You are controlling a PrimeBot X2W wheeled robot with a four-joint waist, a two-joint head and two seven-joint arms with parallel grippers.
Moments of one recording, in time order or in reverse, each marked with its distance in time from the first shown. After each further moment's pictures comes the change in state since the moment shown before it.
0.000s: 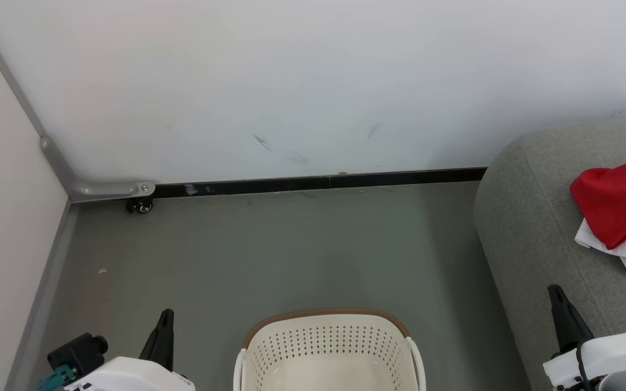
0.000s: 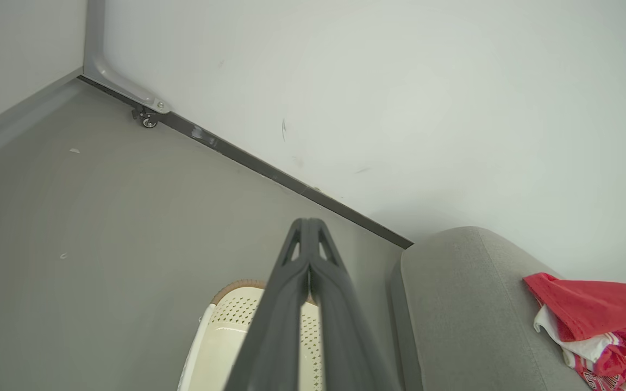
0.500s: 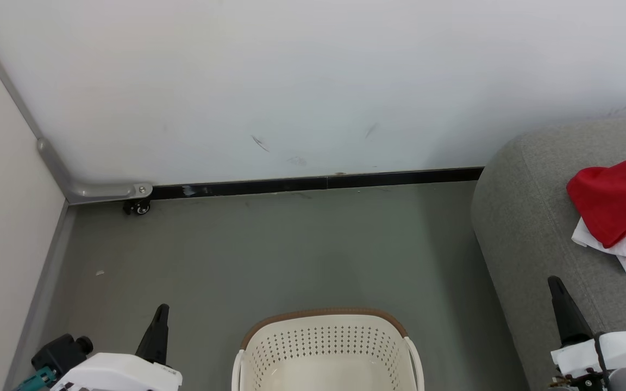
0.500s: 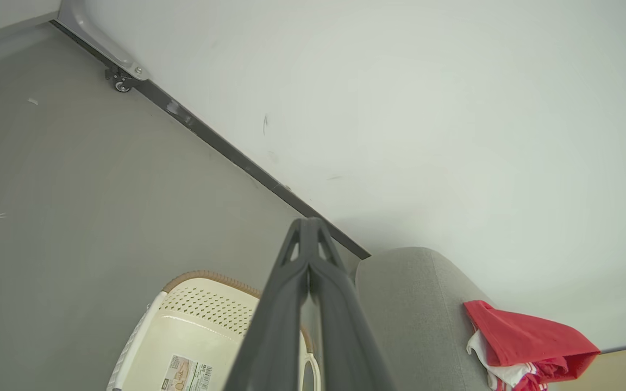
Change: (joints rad) left arm 0.000 -0.029 0.073 -0.013 -0.163 -0.043 0.056; right arm -0.016 -0.005 0.011 0.006 0.238 0.000 0.004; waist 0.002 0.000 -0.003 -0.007
